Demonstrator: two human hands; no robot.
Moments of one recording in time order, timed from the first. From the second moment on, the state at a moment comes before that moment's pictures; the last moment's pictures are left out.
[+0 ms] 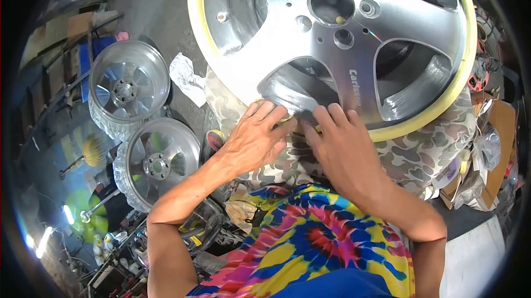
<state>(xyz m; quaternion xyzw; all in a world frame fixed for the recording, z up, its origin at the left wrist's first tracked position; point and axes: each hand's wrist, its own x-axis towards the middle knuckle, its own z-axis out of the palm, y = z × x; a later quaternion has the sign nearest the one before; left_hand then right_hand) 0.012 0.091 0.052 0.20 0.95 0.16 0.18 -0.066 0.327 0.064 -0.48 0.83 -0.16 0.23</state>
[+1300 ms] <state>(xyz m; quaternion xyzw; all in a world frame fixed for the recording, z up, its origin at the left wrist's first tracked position) -0.181 -0.109 0.015 -0.18 0.88 0.42 -0.13 -0.262 0.438 0.019 0.11 0.84 -0.52 -0.04</state>
